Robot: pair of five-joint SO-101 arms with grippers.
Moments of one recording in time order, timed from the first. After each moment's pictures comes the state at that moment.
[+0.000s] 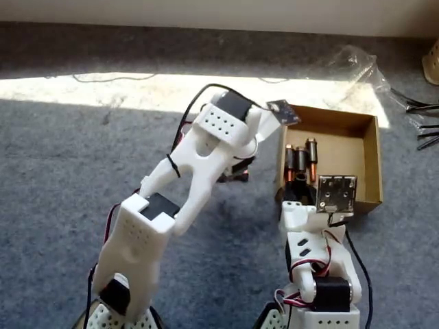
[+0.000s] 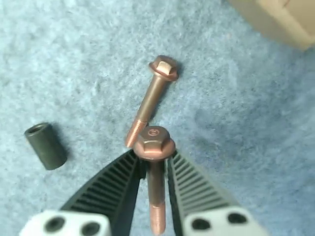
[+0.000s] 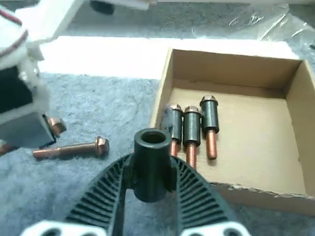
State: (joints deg) left arm 27.4 36.0 -36.5 99.1 -20.3; right arm -5.0 -104.6 85.0 54.7 2.2
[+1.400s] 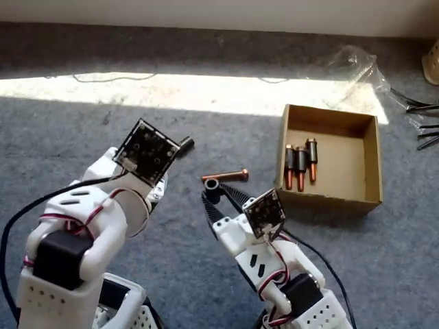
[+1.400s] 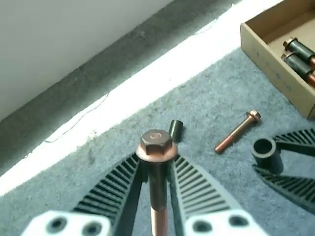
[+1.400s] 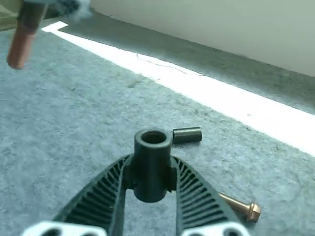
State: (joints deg) left arm 12.9 -64.9 33.2 74.5 -16.2; right arm -41.0 -104.5 94.3 31.3 2.2
